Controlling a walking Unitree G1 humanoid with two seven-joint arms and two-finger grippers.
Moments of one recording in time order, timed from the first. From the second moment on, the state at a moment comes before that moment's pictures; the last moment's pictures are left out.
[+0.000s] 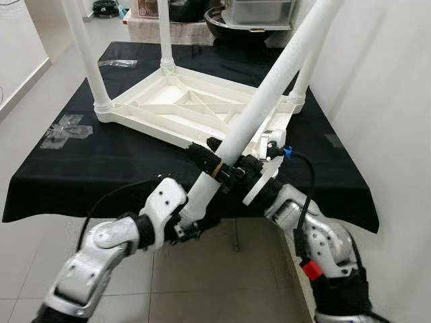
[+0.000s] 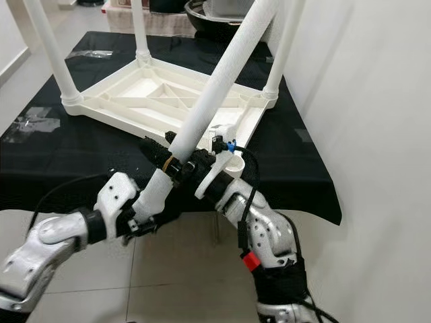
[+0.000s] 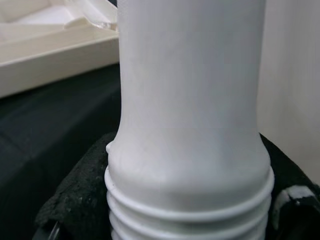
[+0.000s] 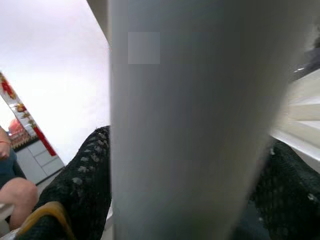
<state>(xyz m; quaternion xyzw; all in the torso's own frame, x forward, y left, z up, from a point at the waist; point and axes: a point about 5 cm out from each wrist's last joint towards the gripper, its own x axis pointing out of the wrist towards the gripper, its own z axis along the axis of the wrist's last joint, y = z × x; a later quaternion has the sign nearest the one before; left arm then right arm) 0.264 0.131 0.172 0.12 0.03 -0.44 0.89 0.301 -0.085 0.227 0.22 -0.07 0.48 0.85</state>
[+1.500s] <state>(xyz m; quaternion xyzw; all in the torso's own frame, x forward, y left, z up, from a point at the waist) 0.231 0.136 0.167 -0.01 0.13 -0.55 0.83 0.281 -0.070 0.222 0.20 -0.03 0.62 0.76</state>
